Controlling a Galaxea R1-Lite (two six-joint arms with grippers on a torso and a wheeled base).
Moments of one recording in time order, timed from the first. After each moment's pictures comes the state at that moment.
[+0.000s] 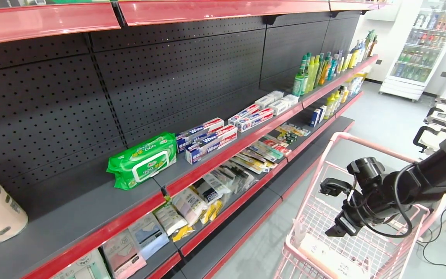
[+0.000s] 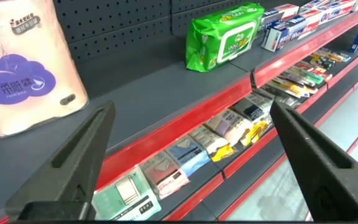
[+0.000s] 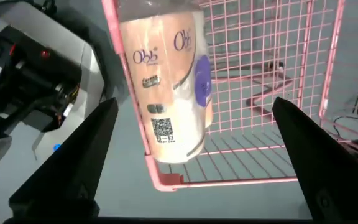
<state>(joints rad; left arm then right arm) 0.00 0.00 0.00 0.00 0.06 0.00 0.04 2.13 -0.89 -0.05 0.07 -0.62</state>
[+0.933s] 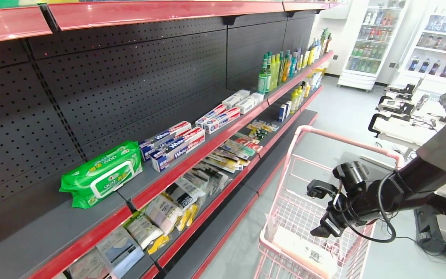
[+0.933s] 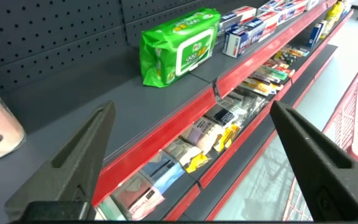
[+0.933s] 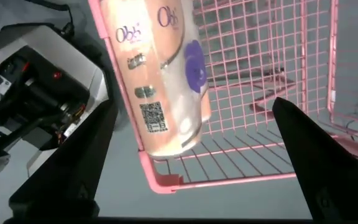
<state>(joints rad) 0.00 0.00 0.00 0.00 0.06 0.00 0.11 2.19 -0.87 -0.19 0.12 -0.61</state>
